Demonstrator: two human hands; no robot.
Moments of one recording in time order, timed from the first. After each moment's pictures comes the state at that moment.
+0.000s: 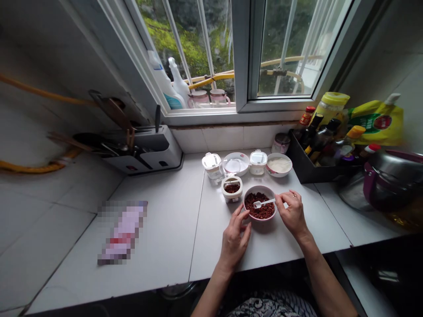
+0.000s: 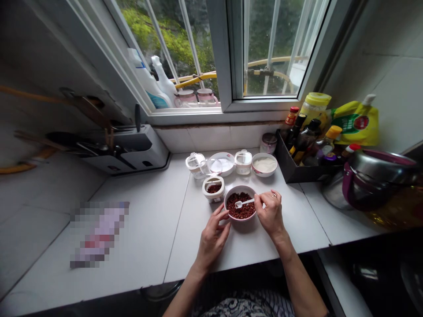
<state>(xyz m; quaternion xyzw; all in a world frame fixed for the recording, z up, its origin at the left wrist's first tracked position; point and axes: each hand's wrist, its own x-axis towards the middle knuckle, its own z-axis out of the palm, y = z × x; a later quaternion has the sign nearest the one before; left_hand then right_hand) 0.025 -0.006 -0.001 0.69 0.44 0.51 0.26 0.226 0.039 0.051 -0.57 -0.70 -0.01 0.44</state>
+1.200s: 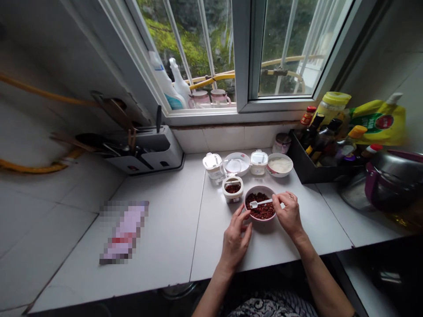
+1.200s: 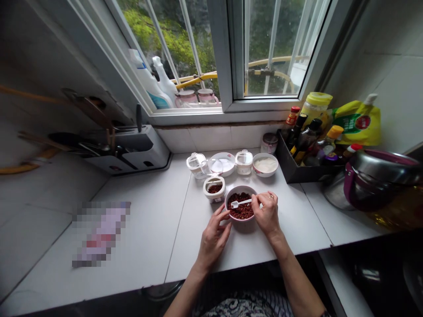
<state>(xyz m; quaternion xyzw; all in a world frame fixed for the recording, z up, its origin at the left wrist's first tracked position) 0.025 -0.007 0.000 0.69 0.44 0.51 0.27 0.213 0.042 0.044 -0.58 -0.67 0.02 0.46</state>
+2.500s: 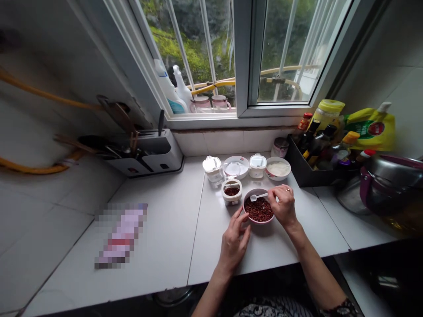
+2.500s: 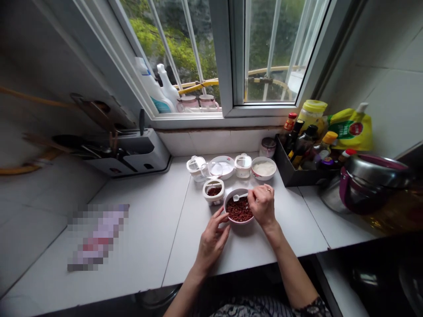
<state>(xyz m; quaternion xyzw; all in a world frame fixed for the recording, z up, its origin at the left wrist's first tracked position) 0.026 -0.006 -0.002 0.69 0.45 0.51 0.27 0.212 0.067 0.059 -0.54 -0.71 -0.07 0.44</state>
